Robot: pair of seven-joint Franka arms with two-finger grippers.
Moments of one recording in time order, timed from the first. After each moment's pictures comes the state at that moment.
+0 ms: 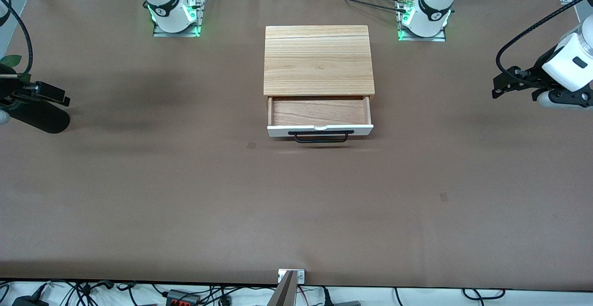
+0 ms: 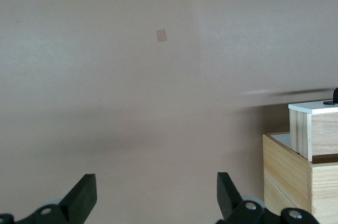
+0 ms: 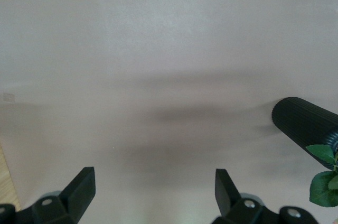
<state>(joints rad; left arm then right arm) -0.05 -0.01 0.03 -1.68 -0.01 1.65 0.03 0.04 0.13 -0.16 -1.56 0.01 1.58 -0.06</state>
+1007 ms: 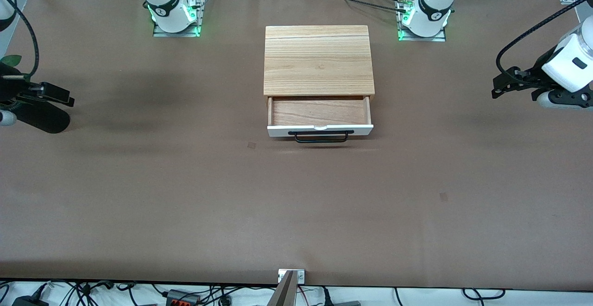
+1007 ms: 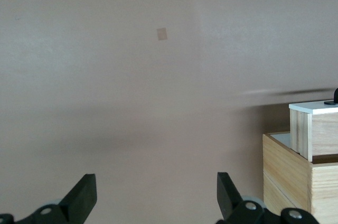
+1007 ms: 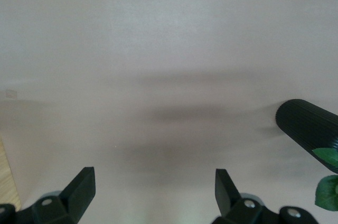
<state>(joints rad) -0.05 0.00 0.03 -1.68 -0.01 1.64 0.03 0.05 0.14 -0.15 -1.56 0.01 1.58 -0.06</state>
